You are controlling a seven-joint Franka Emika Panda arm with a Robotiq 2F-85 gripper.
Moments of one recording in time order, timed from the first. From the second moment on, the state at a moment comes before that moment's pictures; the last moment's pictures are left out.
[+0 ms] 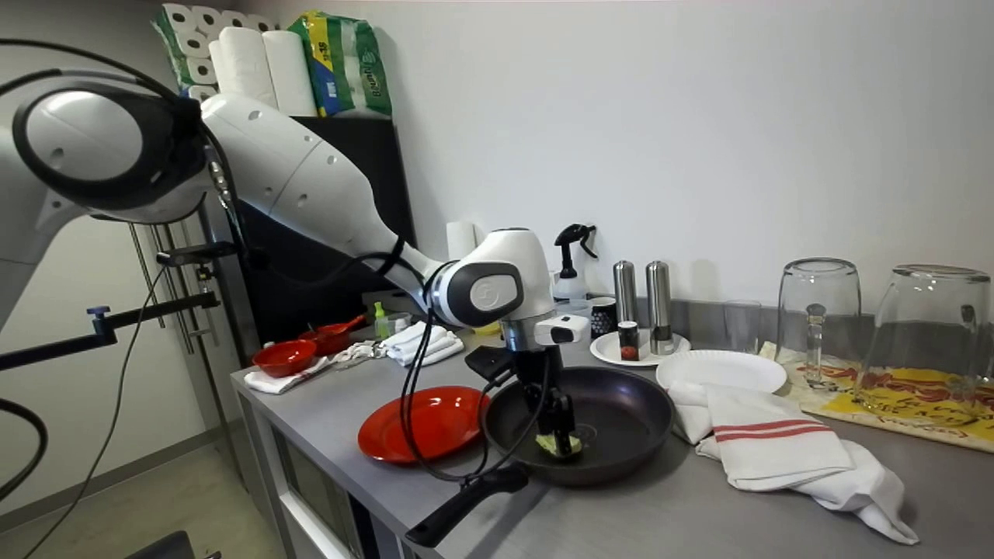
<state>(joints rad) -0.13 0.62 -0.20 -1.72 -0.09 2.37 0.17</state>
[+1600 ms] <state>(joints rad) -0.14 0.67 -0.12 -1.66 0.07 2.46 0.26</state>
